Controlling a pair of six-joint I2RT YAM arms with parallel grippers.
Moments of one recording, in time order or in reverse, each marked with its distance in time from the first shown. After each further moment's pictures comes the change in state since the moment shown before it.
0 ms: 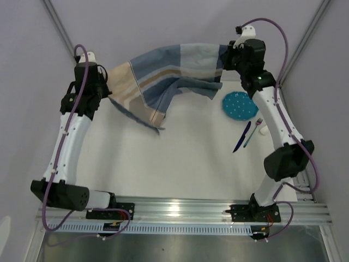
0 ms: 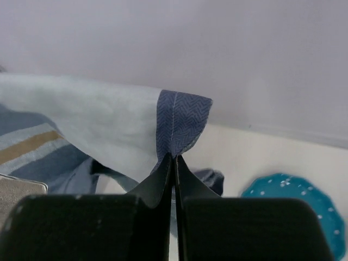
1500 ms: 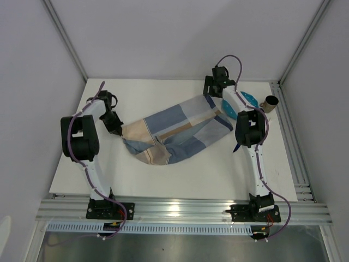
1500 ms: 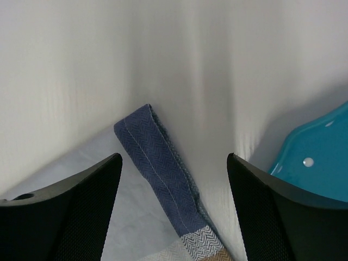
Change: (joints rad) left arm 0.203 0.607 -0.175 -0.120 0.373 -0.216; right arm -0.007 0.746 0.359 -0.187 0.215 0.135
